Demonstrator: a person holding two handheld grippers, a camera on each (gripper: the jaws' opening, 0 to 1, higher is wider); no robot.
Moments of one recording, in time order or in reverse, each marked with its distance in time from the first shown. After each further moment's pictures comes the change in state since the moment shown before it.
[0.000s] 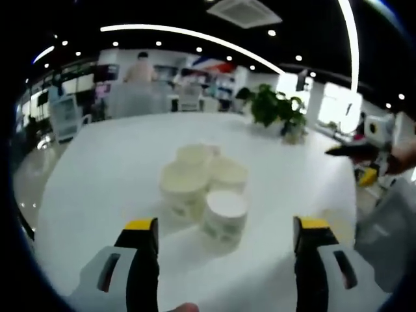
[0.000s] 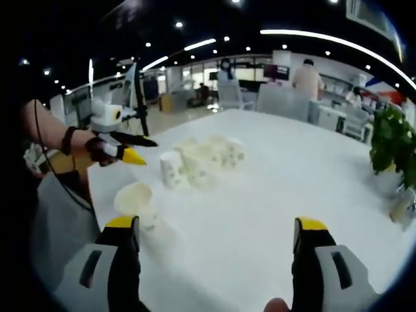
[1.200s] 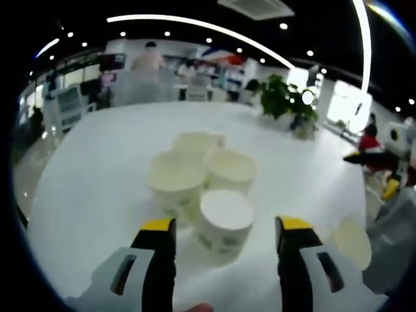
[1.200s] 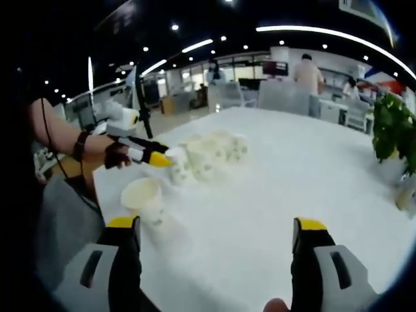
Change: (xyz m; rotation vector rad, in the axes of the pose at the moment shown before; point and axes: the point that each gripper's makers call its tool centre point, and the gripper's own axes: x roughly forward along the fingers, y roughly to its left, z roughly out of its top) left arm 0.033 -0.001 -0.005 -0.048 0.048 0.027; right arm -0.003 0.007 -0.010 0.032 0.004 0.034
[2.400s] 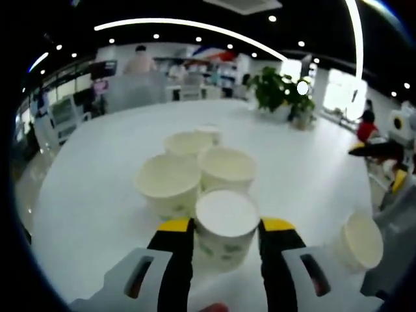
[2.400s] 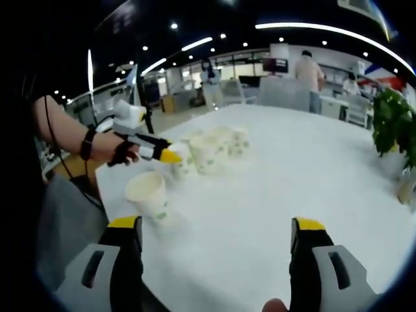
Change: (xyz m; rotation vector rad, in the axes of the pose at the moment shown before) left arm 0.011 -0.003 -0.004 0.076 0.017 0.002; right arm -0.009 0.004 -0.013 0.021 0.007 0.009
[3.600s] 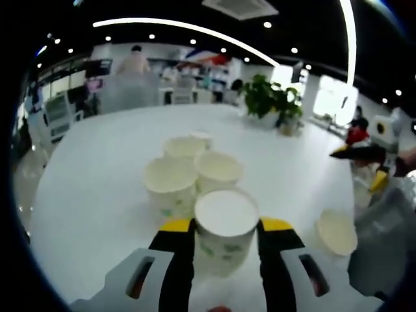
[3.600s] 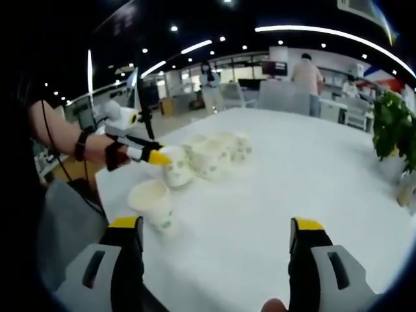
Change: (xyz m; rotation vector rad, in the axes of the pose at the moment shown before) left arm -0.034 -0.009 0.008 -0.019 -0.023 -0.087; right arm 0.004 0.010 0.012 -0.004 -0.014 -0.010
